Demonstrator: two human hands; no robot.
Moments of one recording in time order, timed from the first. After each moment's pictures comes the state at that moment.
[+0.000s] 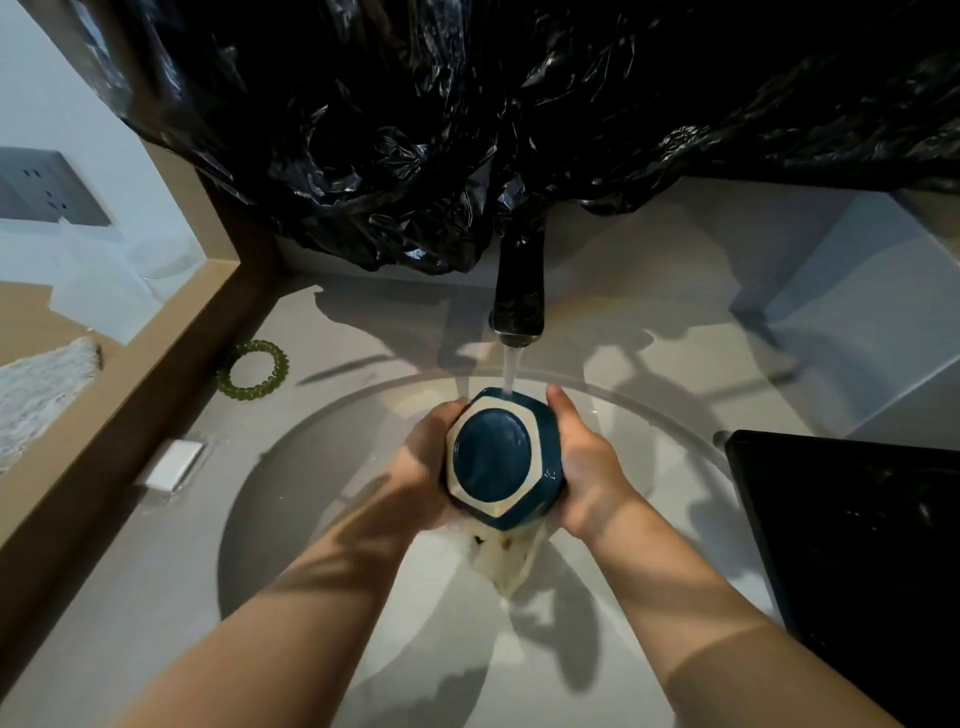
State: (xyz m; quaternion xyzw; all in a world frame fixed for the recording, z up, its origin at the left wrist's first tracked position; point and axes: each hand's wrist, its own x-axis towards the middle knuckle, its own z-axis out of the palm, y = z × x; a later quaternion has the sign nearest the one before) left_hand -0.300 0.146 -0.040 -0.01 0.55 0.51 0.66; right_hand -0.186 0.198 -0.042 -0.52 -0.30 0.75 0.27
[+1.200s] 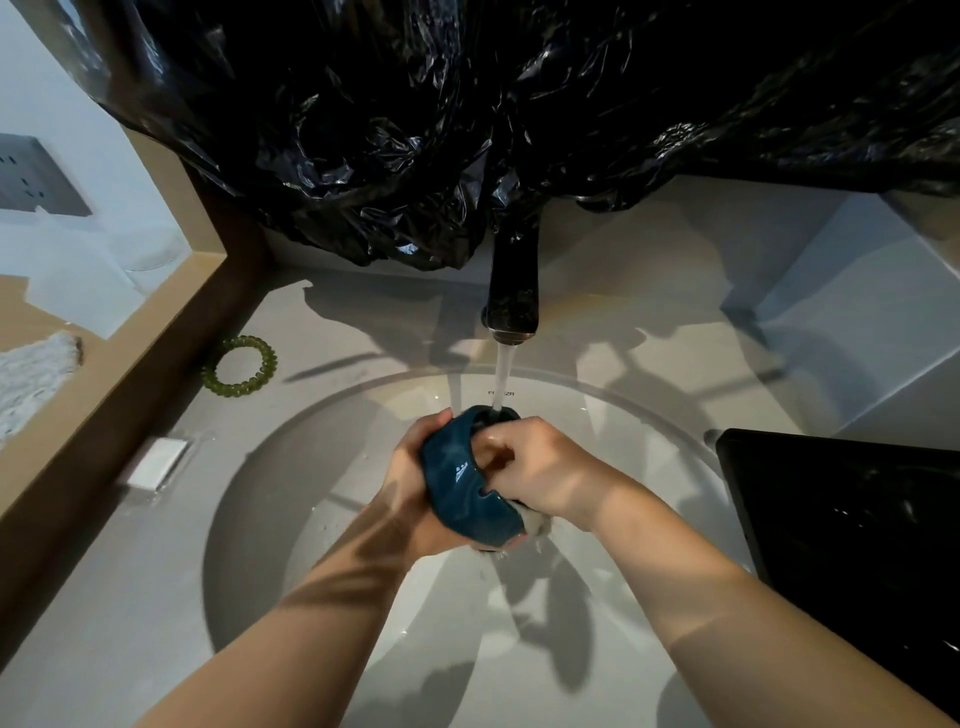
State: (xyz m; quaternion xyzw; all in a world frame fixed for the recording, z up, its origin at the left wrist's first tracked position) left_hand -0.298 0.133 -0.074 -0.05 0.35 0.58 0.73; right_hand -0.190 0.192 -0.021 -0.38 -0.79 0.49 0.01
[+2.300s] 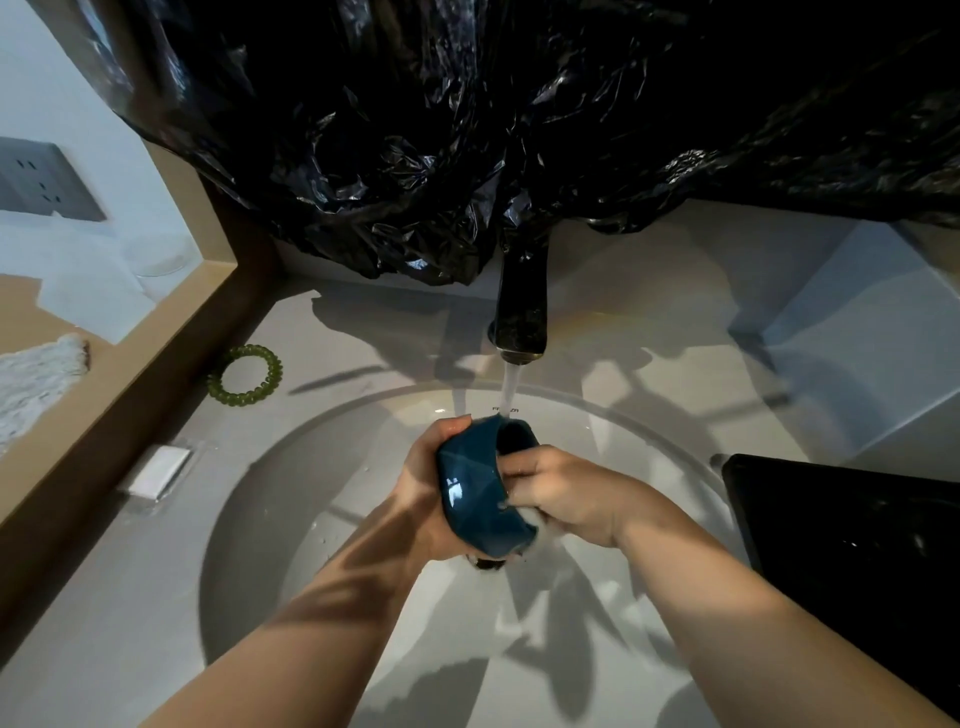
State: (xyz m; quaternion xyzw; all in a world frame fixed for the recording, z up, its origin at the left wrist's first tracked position) left_hand -0.299 0.142 -0.063 -0.05 0.42 0.55 0.72; right_hand -0.175 0.206 -0.020 -0.35 -0.66 0.66 -0.05
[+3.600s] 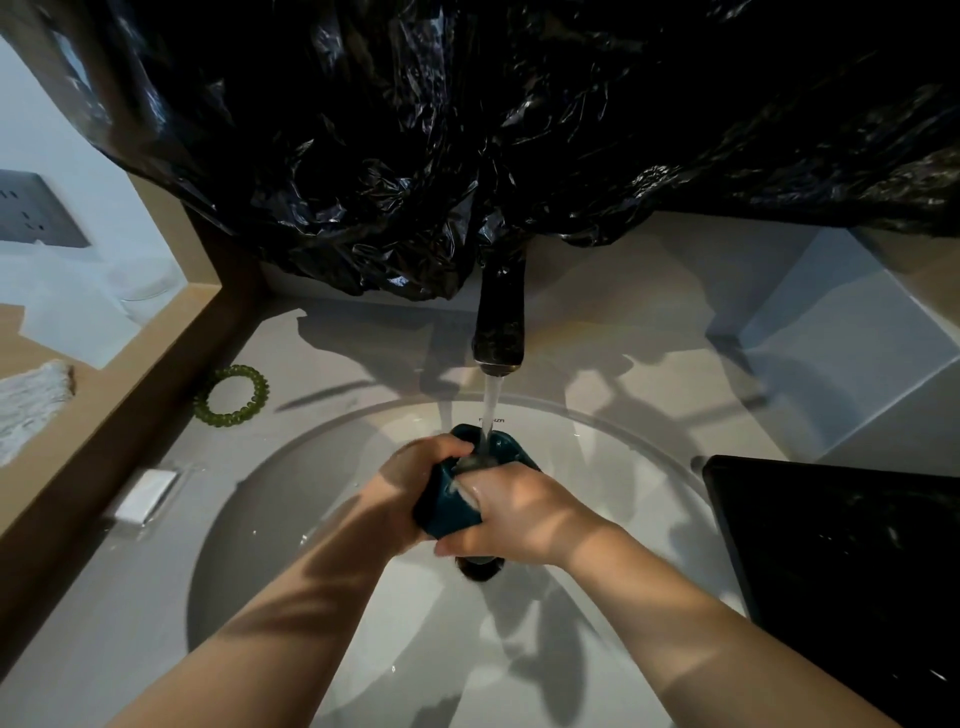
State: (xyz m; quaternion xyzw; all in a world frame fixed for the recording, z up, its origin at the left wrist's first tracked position) left_hand -0.306 0.145 -0.041 0.08 0.59 0.50 0.63; right_hand -0.188 0.189 -0.021 -0.29 -0.90 0.30 -0.08
